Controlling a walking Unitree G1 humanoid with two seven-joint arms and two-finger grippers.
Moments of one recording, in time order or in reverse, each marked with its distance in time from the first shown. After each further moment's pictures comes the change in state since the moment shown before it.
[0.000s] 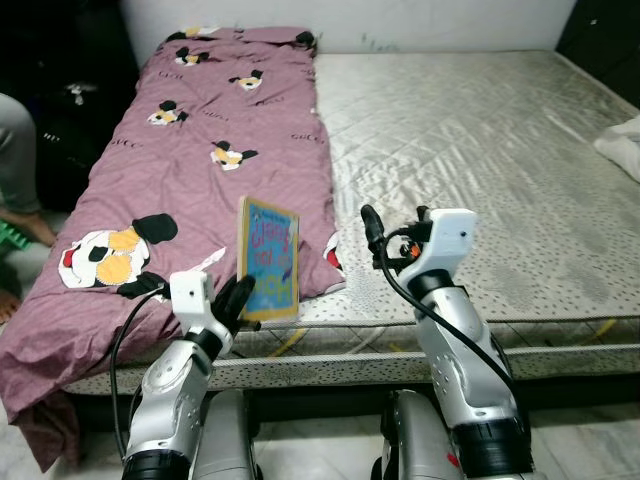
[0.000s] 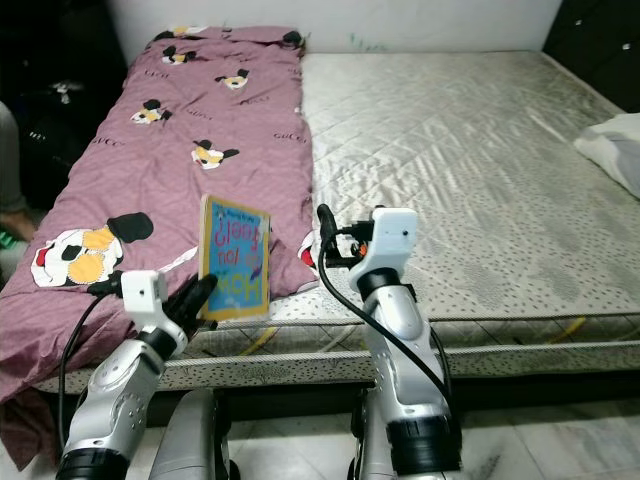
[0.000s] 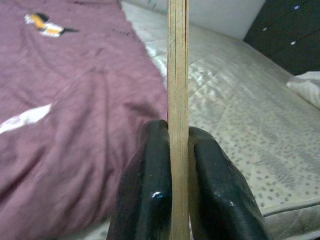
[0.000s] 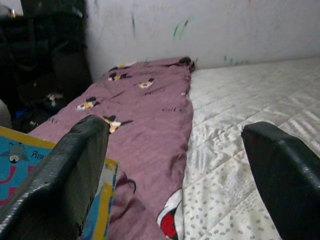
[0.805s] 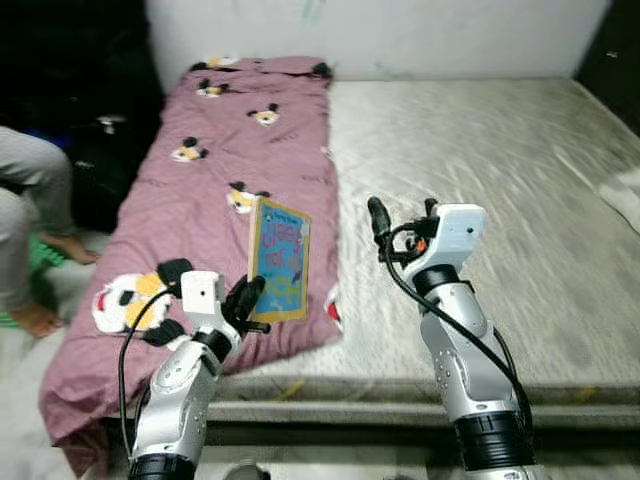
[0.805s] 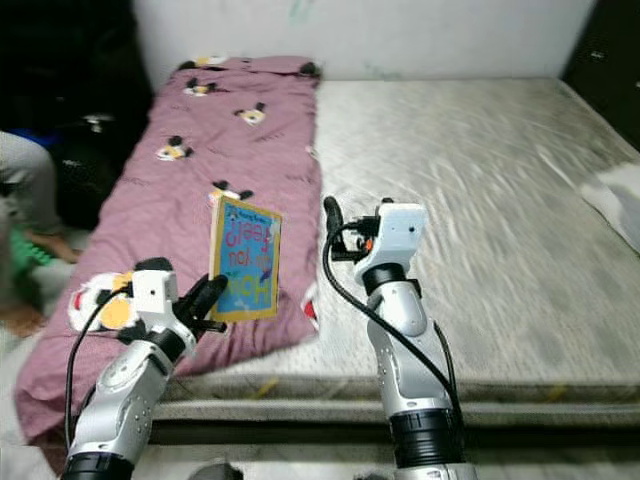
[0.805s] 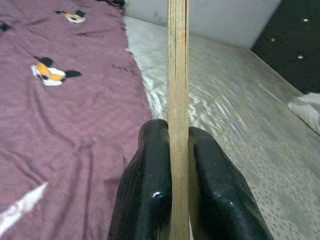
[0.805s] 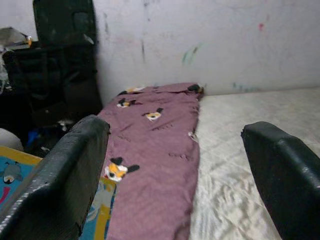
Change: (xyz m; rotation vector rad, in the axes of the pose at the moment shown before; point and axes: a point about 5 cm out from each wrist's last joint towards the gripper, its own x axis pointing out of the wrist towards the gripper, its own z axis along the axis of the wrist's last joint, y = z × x) left arm -0.001 -0.009 -0.004 0.005 0.029 -0.017; right arm 0.004 -0.003 0.004 -0.025 -0.046 -0.007
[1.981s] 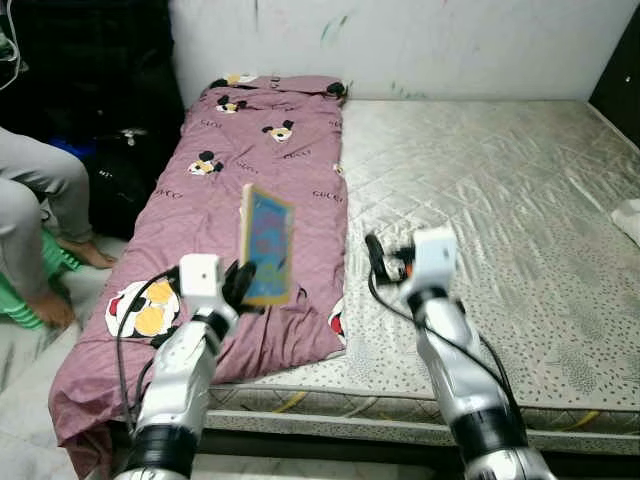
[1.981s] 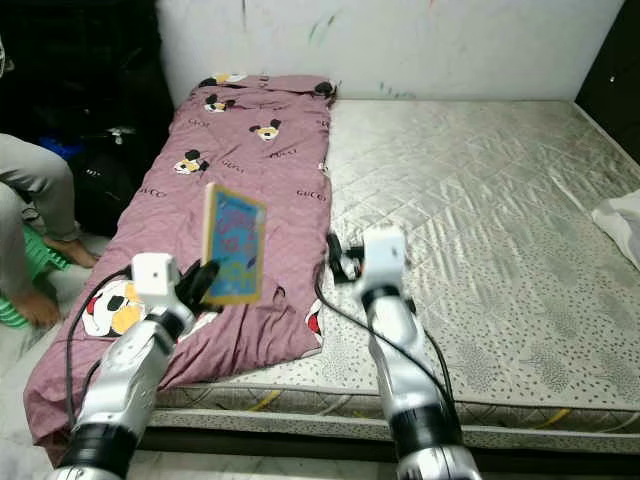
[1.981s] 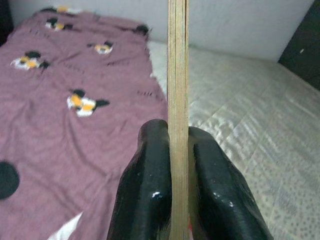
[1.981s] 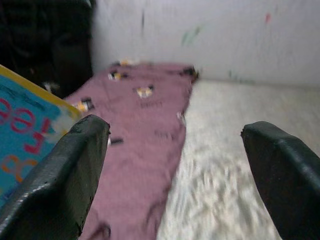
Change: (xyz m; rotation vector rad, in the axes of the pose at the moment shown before) left arm 0.023 0.008 0.015 0.096 -0.038 0.069; right arm 0.003 -0.010 -0.039 -0.158 0.109 -0.016
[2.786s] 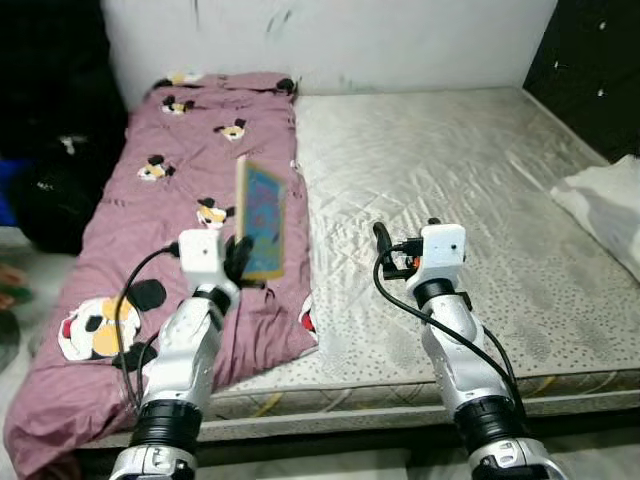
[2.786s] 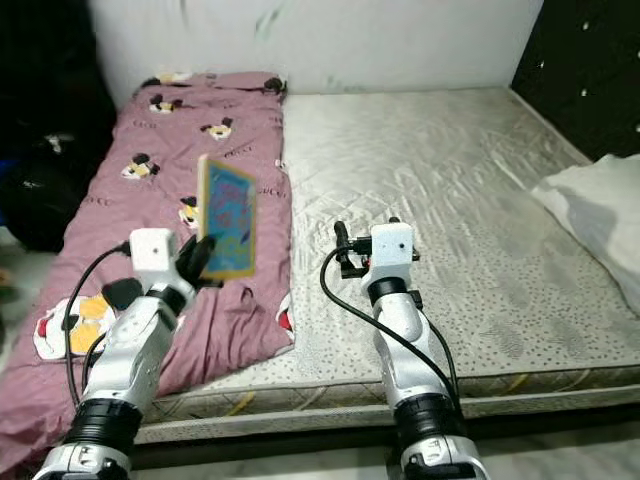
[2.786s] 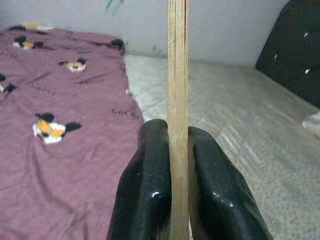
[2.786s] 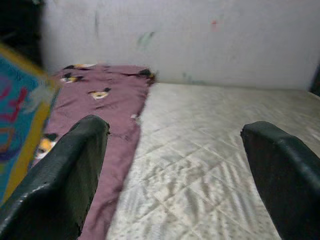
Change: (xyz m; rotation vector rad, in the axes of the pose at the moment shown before) left arm 0.014 -0.004 0.029 0.040 -0.082 0.059; right arm 0.001 -0.008 -0.006 -0.019 -0.013 -0.012
